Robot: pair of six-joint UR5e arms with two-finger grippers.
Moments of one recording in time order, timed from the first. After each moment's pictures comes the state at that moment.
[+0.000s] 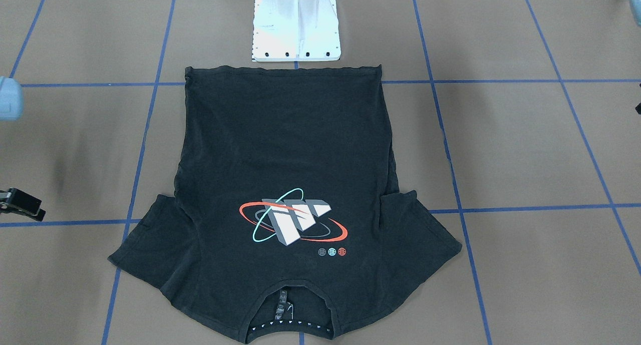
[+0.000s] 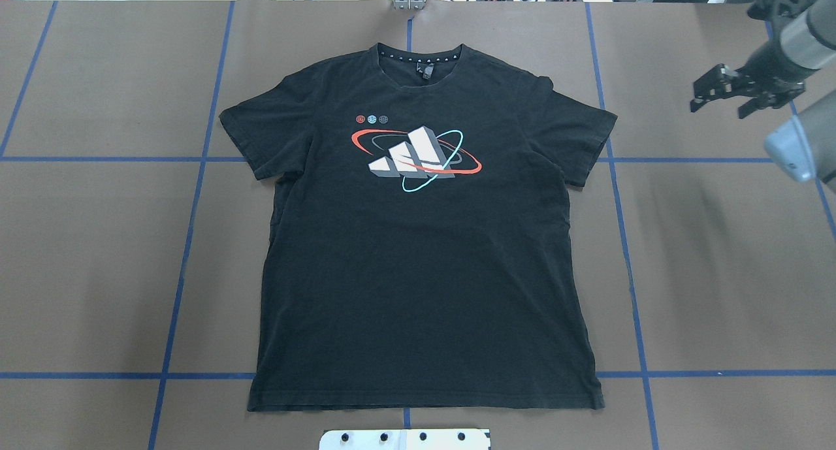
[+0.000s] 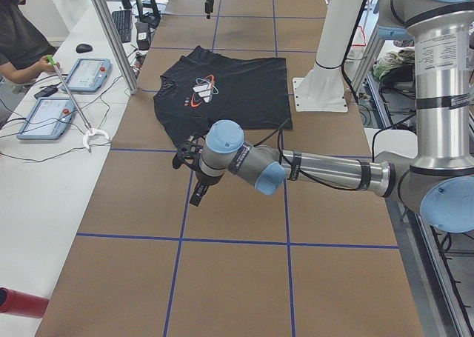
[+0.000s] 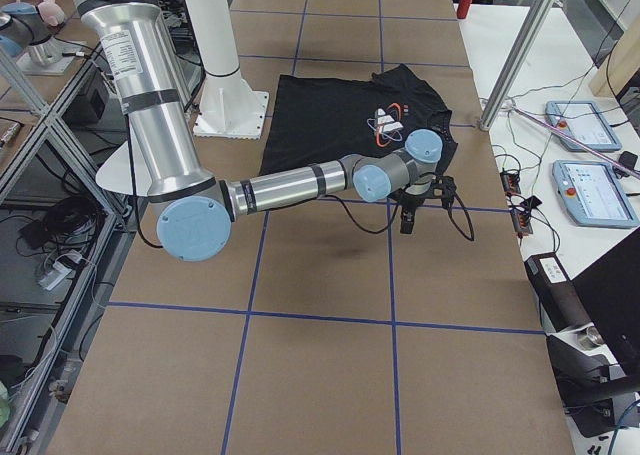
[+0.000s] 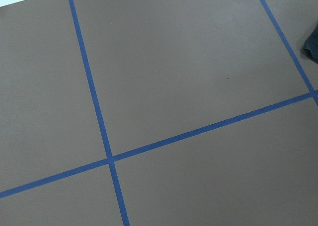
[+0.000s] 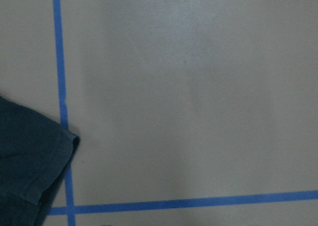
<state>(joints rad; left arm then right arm) -1.48 -1.44 -1.81 -2.03 -2.35 -0.14 1.17 -1.24 1.45 -1.25 2.28 0.75</state>
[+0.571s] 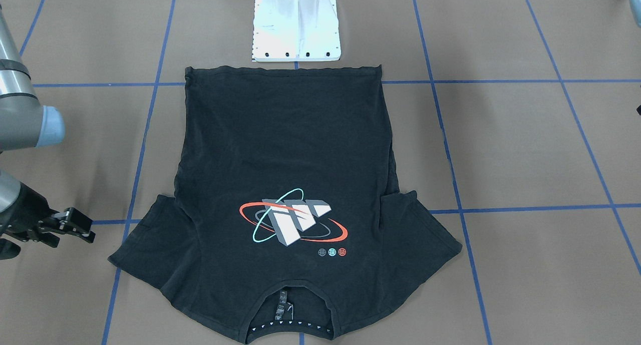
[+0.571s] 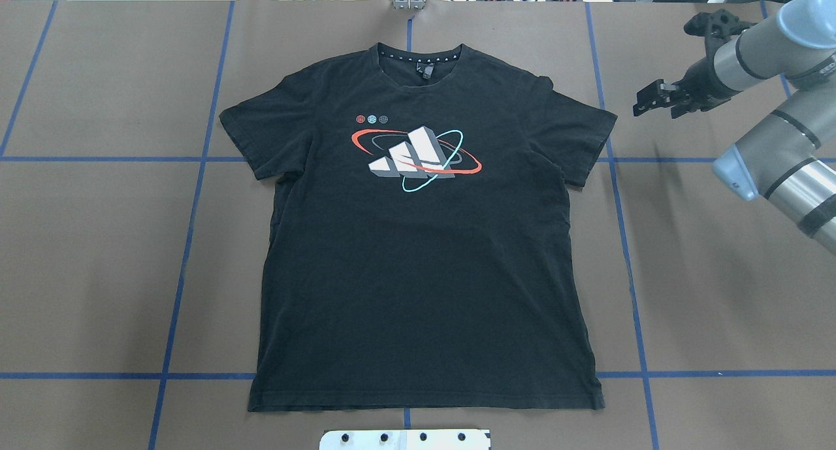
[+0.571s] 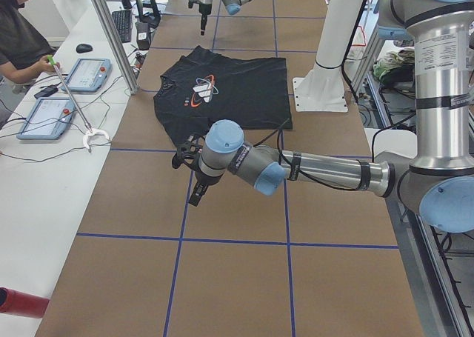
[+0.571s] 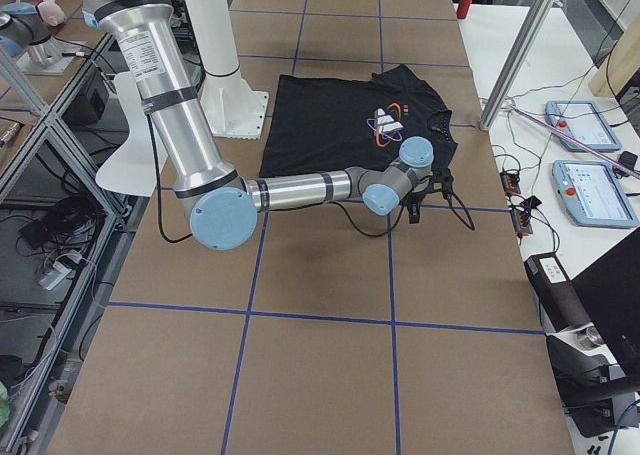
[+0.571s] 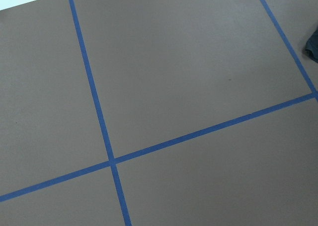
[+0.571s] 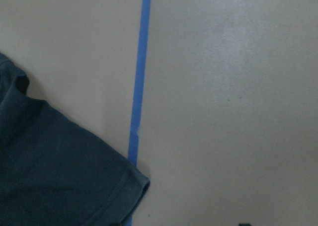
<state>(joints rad) -1.48 -1.44 -1.81 -2.04 -2.34 -0.14 1.05 -1.17 1.25 -0.86 2.20 0.83</state>
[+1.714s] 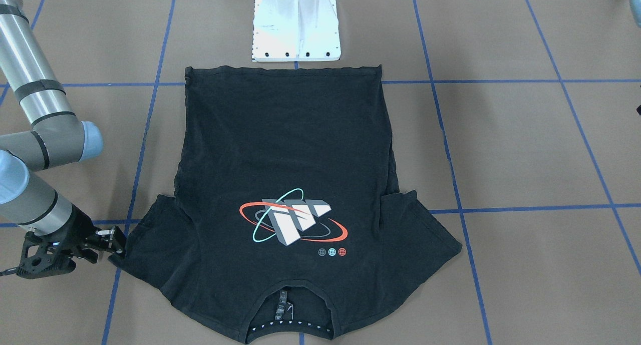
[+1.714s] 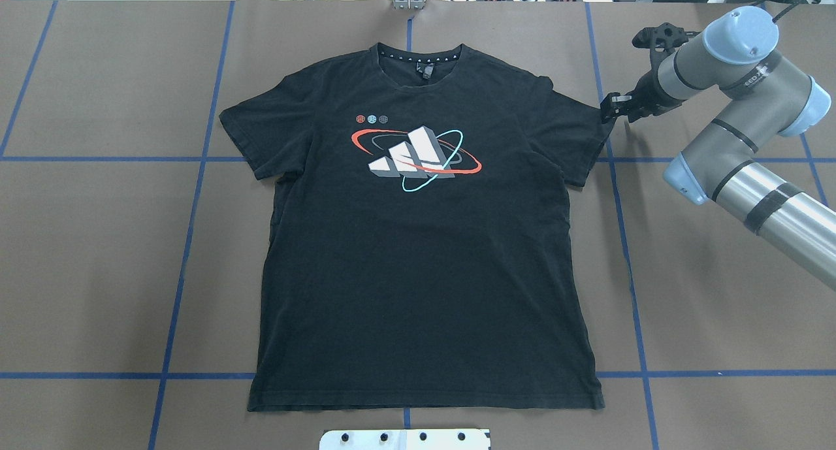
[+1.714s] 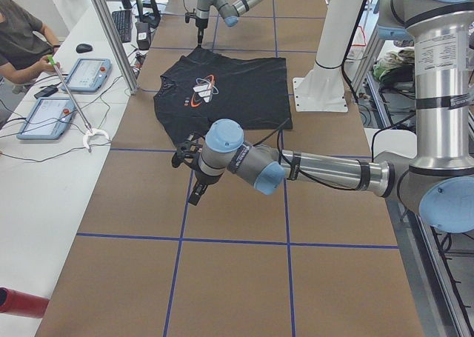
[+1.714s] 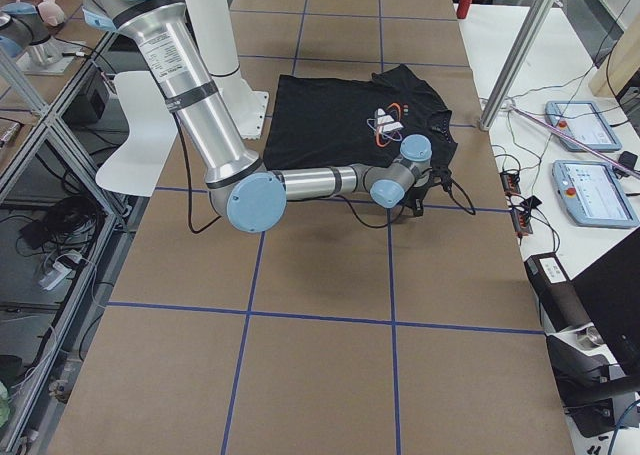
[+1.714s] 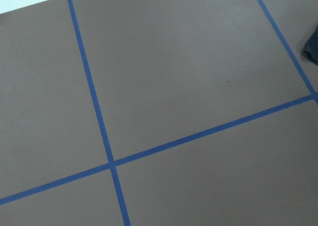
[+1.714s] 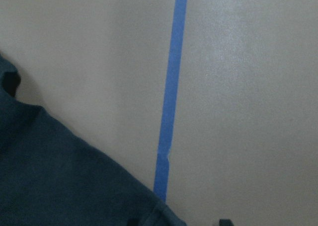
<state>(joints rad) -1.48 -1.44 -1.81 -2.04 -2.34 -0.14 0.98 -1.07 1.12 -0.84 2.11 0.82</state>
